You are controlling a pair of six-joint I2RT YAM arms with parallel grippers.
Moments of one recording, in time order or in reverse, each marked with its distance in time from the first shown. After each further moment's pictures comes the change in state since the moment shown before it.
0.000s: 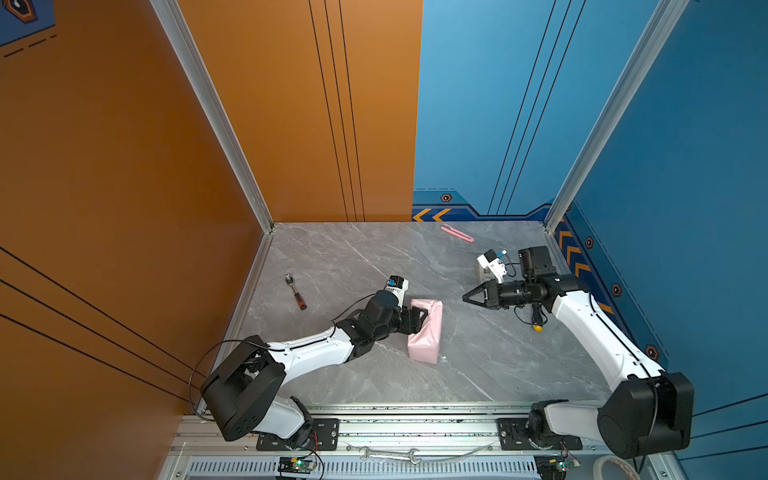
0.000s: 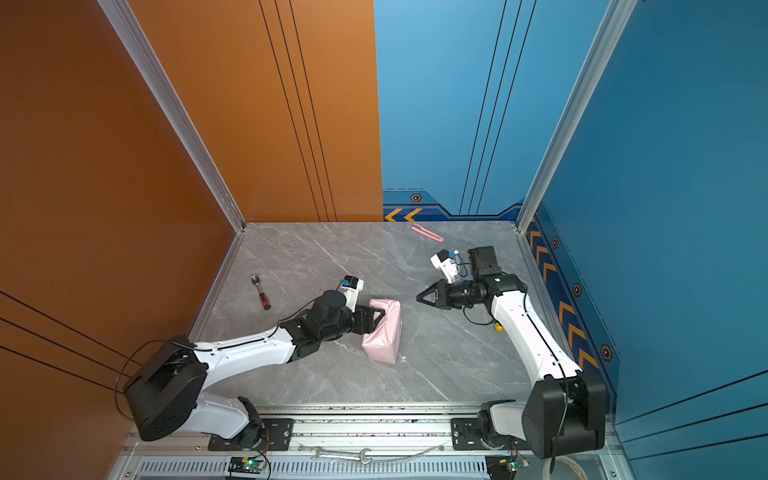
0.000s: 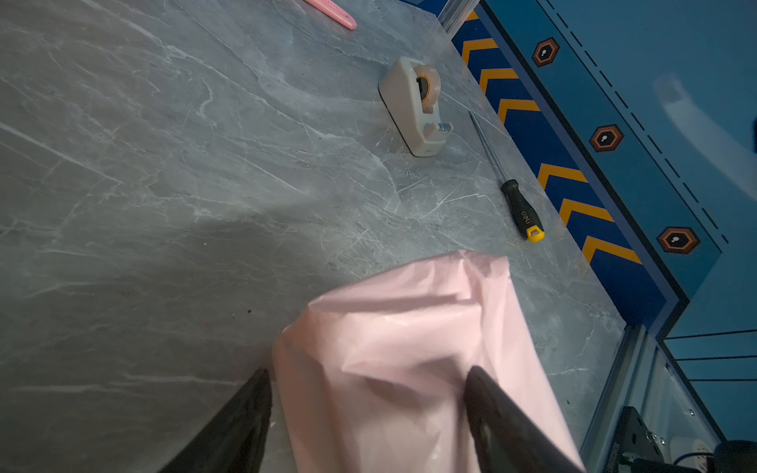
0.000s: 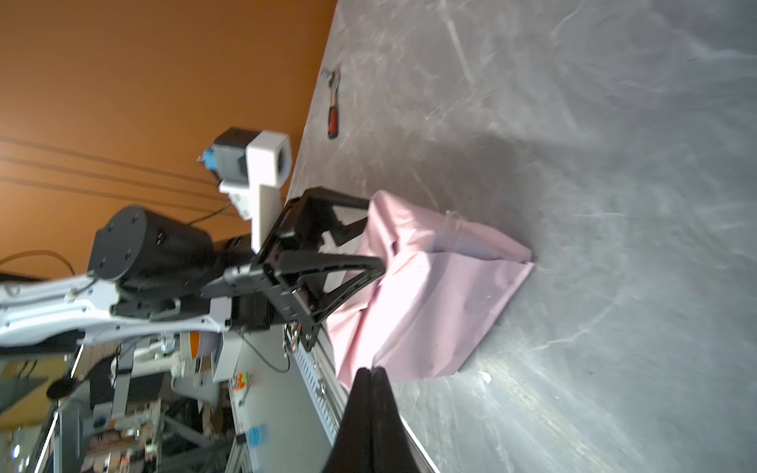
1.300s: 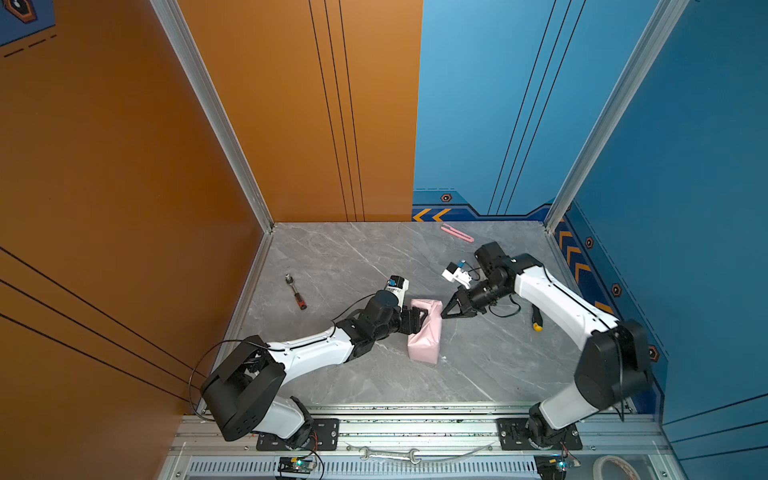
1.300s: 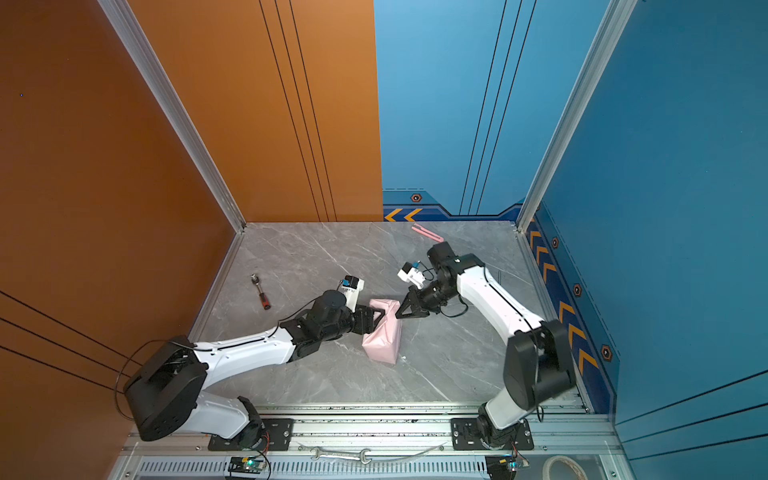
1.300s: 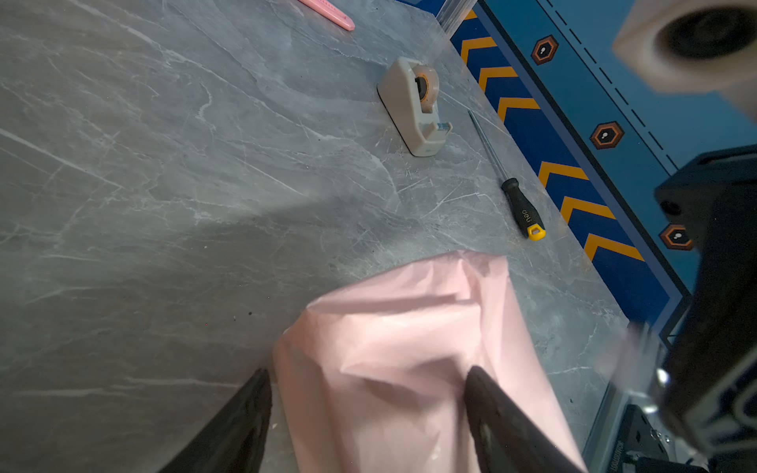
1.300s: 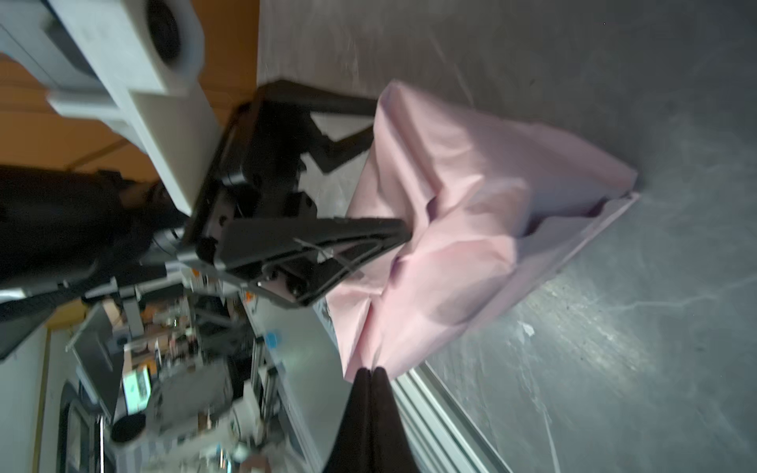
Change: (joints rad) left arm 0.000 0.000 0.002 0.002 -0.001 0.012; right arm 0.175 0.193 0.105 -0.121 0.092 0.060
